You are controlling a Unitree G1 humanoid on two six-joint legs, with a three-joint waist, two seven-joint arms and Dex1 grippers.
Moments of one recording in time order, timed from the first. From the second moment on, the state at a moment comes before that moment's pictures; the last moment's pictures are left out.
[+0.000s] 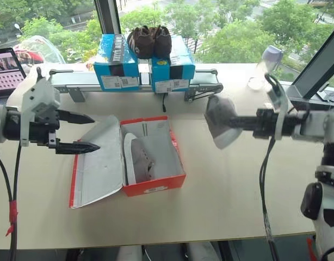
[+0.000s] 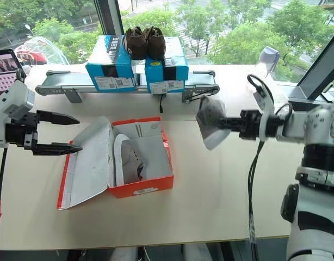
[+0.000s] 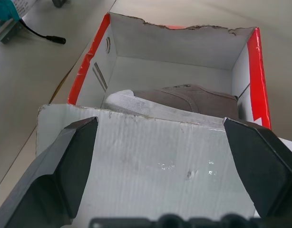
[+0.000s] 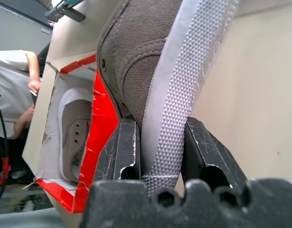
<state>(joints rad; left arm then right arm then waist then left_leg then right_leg) -0.51 1.26 0.15 -0.11 -0.61 0.66 -1.35 -0.82 -0.76 -0.27 0.45 0.72 1.44 0.78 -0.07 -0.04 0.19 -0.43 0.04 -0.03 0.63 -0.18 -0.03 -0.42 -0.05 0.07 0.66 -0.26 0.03</state>
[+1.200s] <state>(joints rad) -0.46 1.27 0.24 -0.09 -0.59 0.68 -1.31 -1.11 -0.57 -0.01 0.08 0.65 1.34 0.90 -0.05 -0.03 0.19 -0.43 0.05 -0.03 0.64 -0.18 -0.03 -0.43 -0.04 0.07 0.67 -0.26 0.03</state>
